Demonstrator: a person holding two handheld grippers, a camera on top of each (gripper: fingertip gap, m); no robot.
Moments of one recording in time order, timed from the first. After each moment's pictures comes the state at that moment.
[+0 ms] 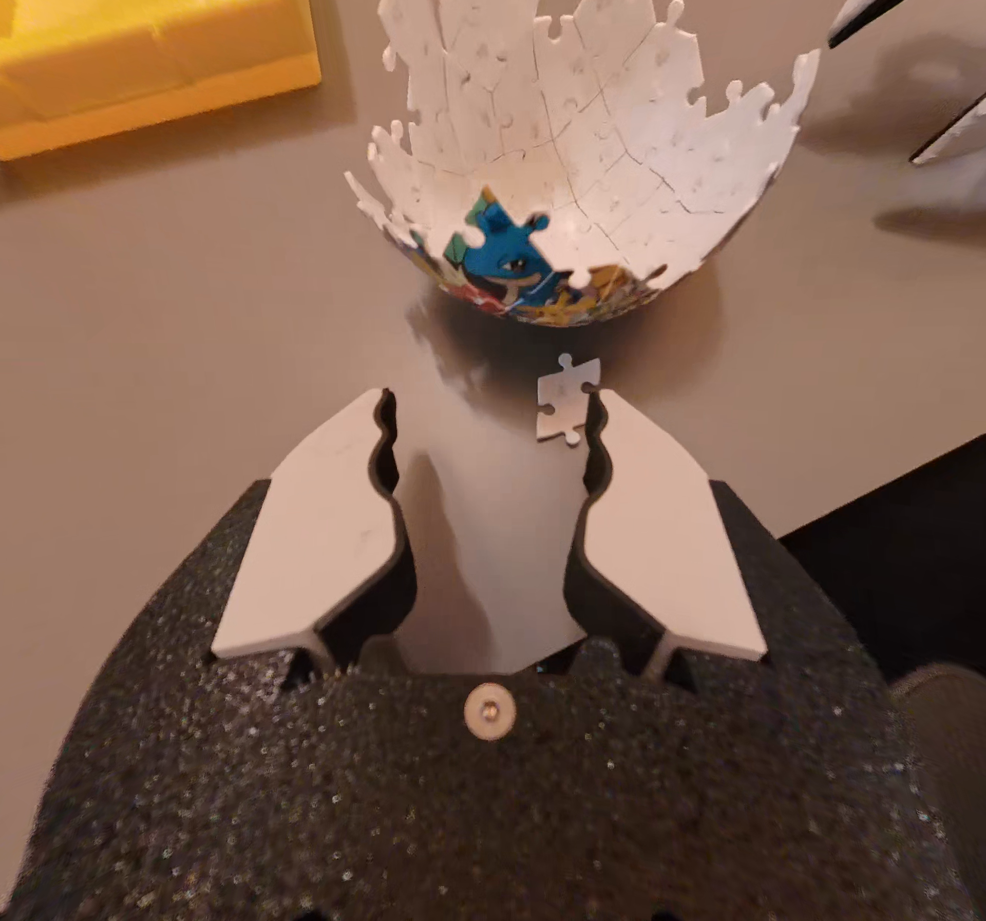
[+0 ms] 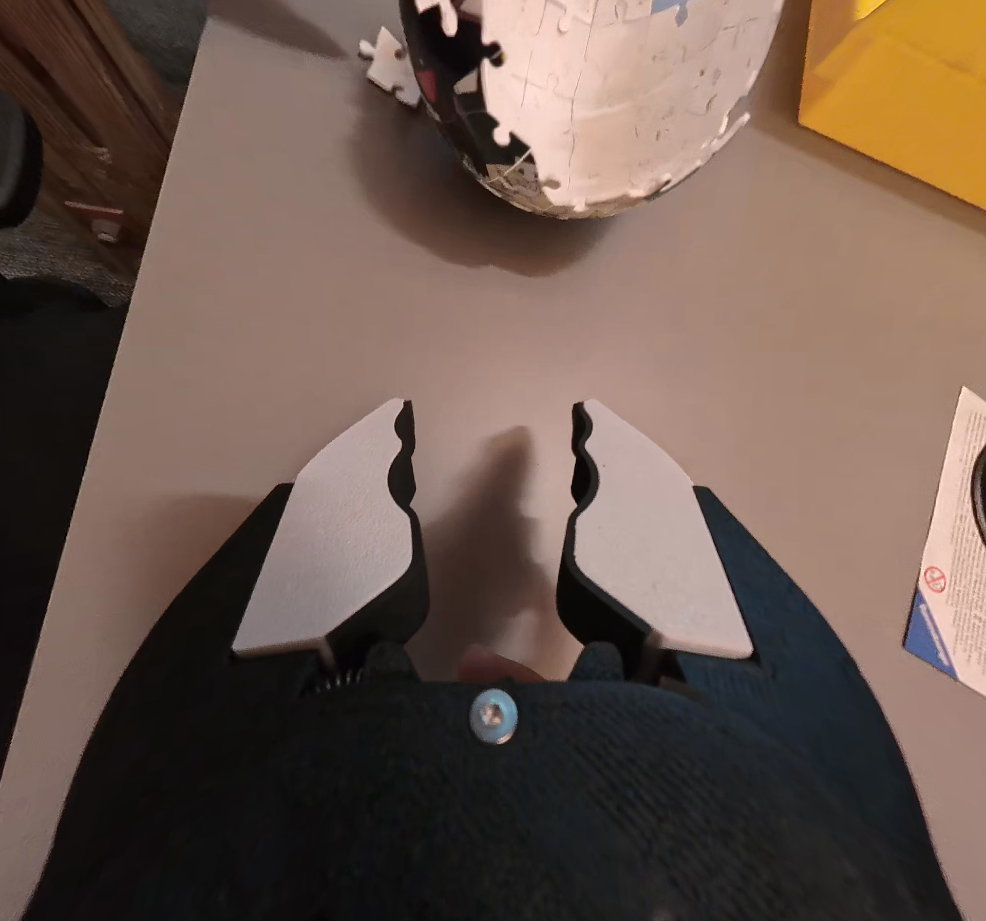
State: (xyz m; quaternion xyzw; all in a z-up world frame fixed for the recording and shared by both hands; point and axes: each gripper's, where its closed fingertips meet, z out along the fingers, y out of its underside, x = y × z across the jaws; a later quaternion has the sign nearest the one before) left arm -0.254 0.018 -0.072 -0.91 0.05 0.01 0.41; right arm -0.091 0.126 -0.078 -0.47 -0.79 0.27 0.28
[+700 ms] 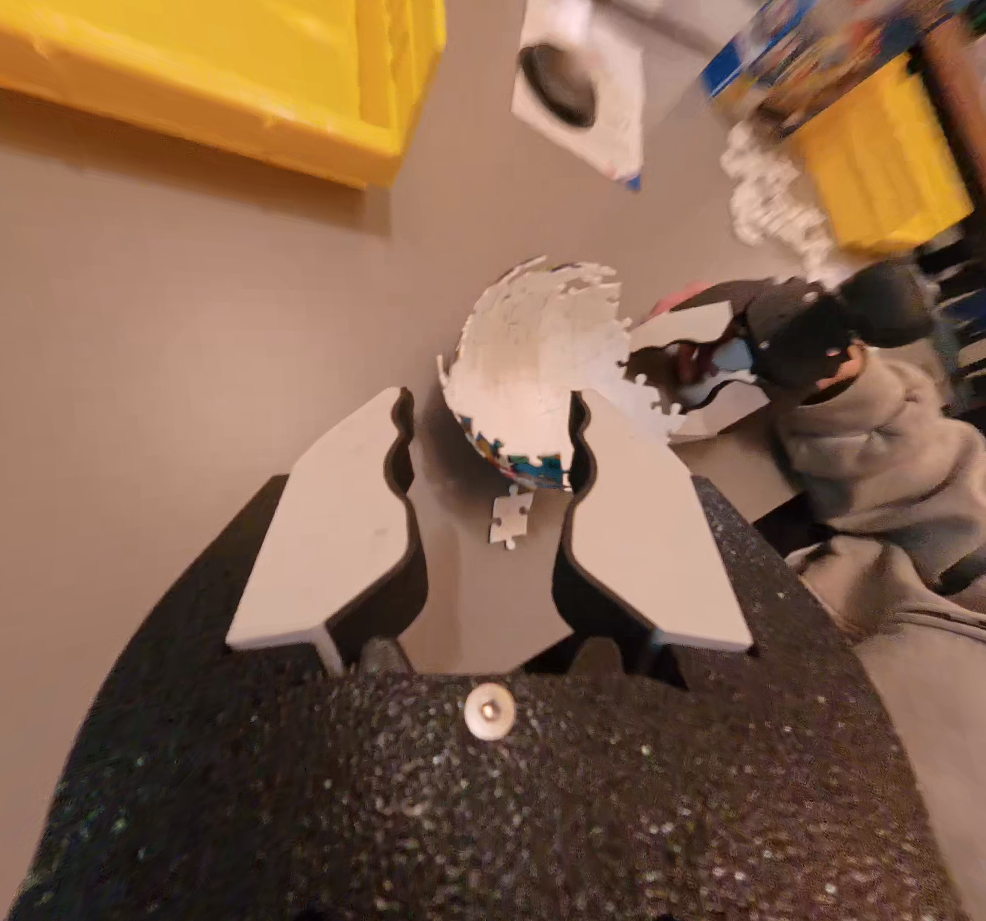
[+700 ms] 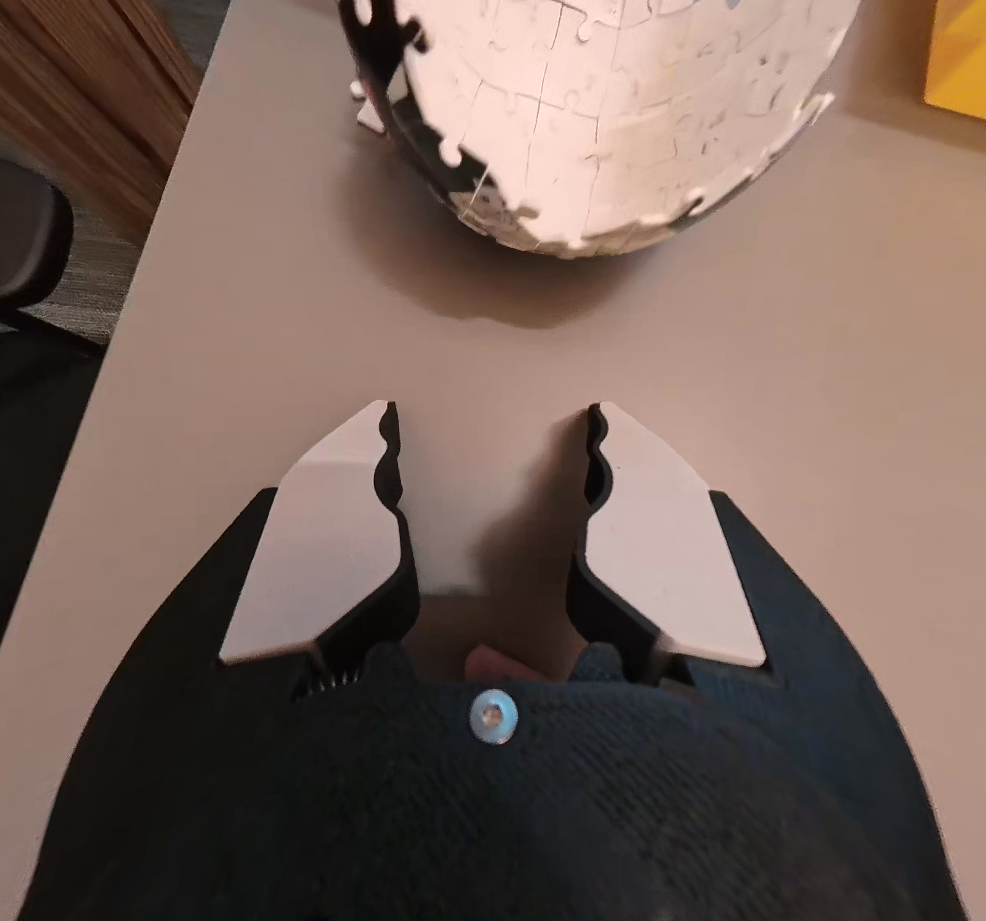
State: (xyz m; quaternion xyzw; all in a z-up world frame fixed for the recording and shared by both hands) left arm -0.294 0.060 0.003 -0.89 -0.12 -0.22 0.38; right arm -0.132 0.116 -0.103 -0.47 -0.79 0.34 0.21
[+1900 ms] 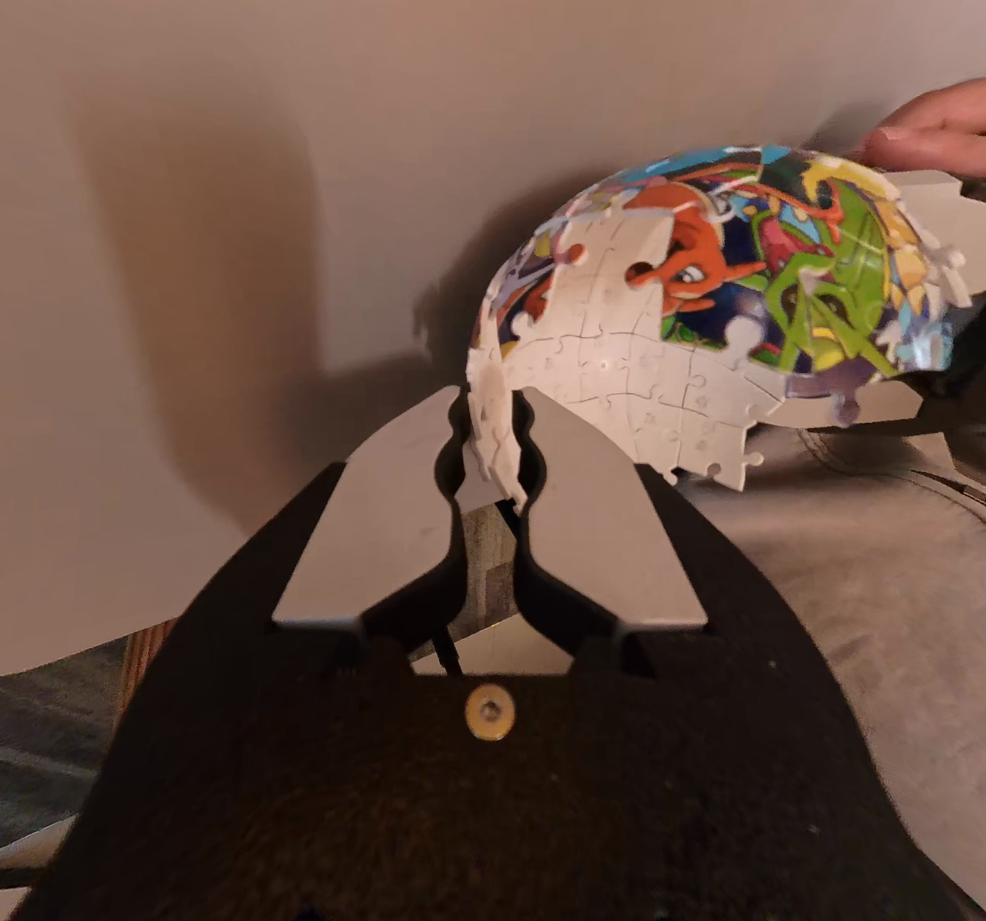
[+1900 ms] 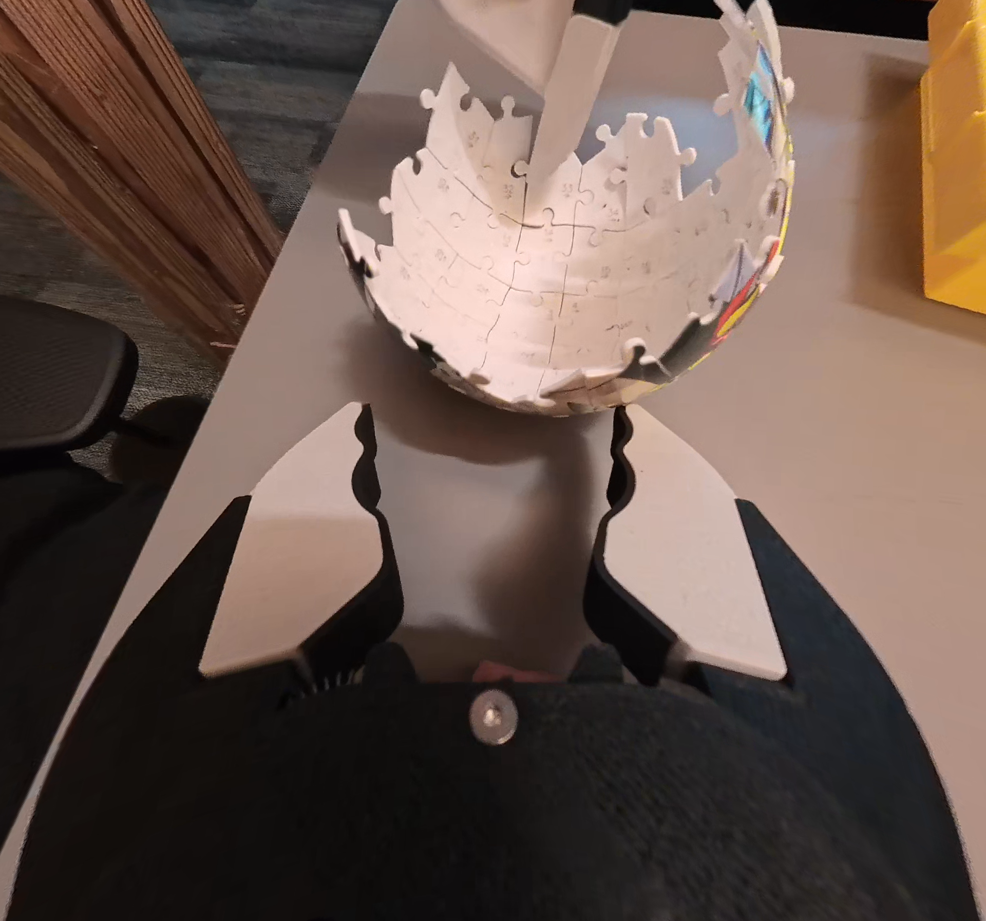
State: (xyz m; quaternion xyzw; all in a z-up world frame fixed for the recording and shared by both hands) left arm -0.267 0.037 -0.071 -0.96 -0.17 -0.22 -0.06; right arm -0.176 0.075 -0.078 -0.44 -0.77 0.40 0.24
